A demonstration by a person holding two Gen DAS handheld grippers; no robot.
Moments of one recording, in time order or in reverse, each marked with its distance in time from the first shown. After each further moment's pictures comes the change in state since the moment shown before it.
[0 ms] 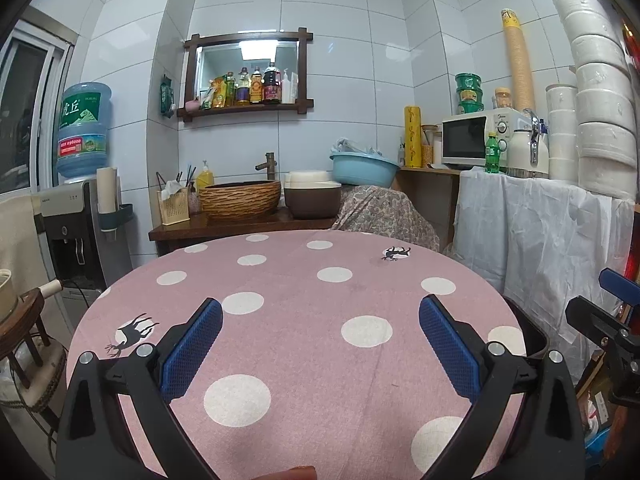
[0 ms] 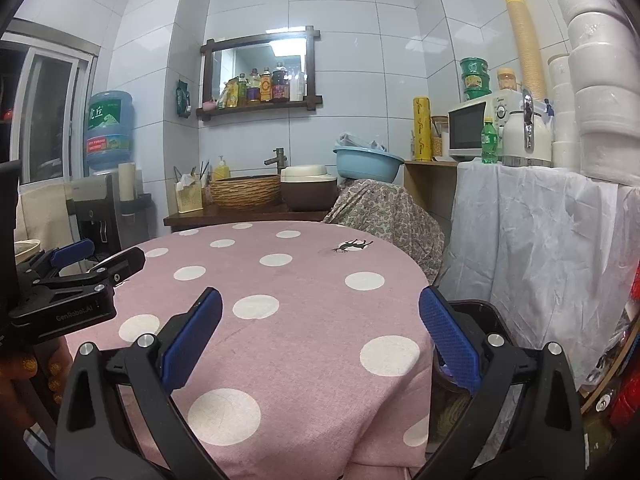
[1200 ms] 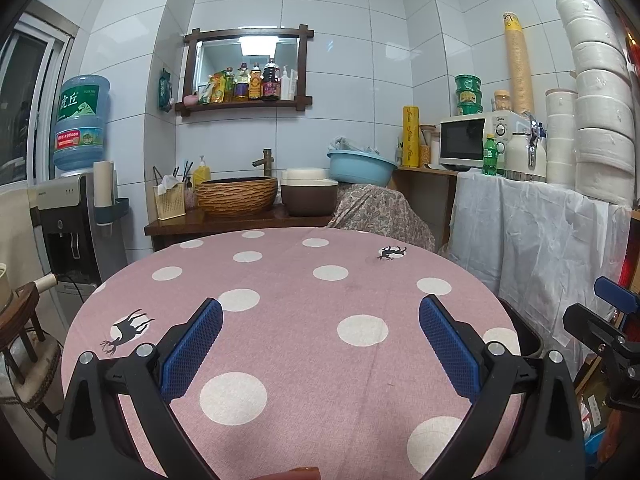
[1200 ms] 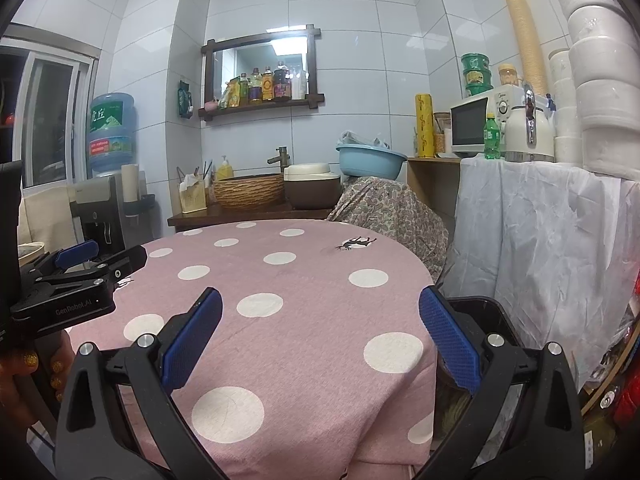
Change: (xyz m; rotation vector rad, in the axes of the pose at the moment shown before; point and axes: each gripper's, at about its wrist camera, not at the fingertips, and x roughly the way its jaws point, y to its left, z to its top) left arm 0.001 0.006 0.000 -0.012 0.013 -0.025; right arm 0.000 -0.008 0.000 0.010 0.009 0.019
